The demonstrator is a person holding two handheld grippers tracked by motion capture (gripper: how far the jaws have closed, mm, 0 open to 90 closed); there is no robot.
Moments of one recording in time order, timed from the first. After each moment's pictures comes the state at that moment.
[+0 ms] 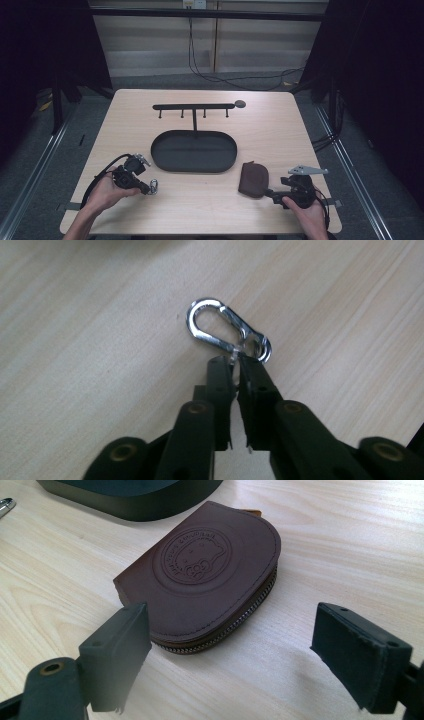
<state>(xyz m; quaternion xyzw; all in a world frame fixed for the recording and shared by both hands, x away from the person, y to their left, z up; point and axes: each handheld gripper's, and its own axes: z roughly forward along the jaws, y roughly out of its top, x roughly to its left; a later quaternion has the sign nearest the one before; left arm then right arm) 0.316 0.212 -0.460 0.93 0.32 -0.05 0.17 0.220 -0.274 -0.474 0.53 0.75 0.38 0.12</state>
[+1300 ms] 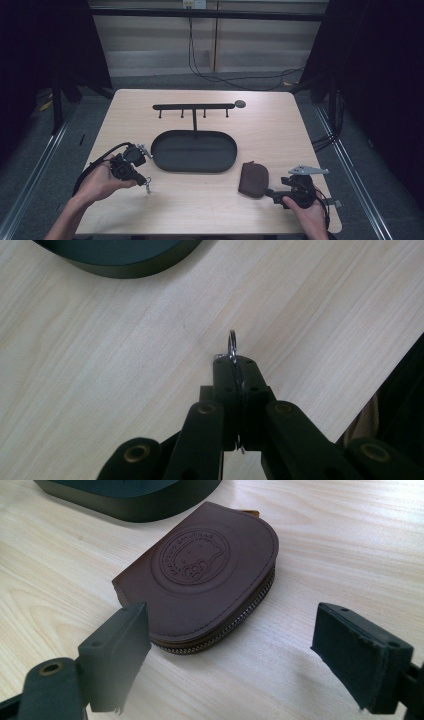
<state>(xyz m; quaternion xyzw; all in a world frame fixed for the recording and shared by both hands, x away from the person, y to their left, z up) 0.315 0.198 -0.402 0.95 0.28 -0.02 0.12 0.220 -0.275 -0.474 0.53 0.75 0.37 0.12</state>
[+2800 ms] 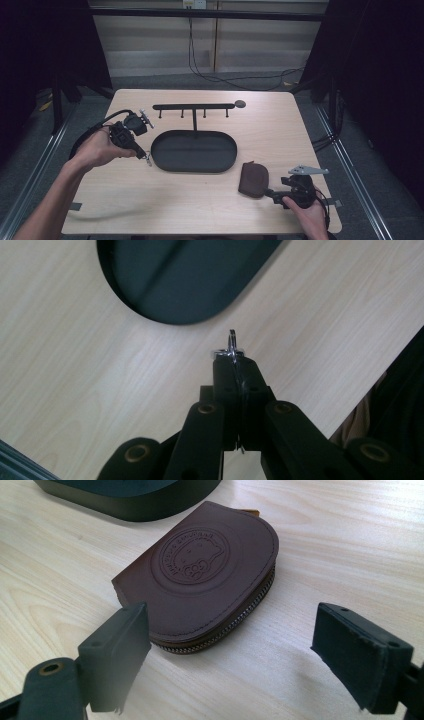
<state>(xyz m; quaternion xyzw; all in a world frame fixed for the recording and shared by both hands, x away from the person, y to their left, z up) 0.359 0.183 -0.328 0.96 0.27 0.00 0.11 0.220 -0.275 -0.474 0.53 0.75 0.38 0.12</state>
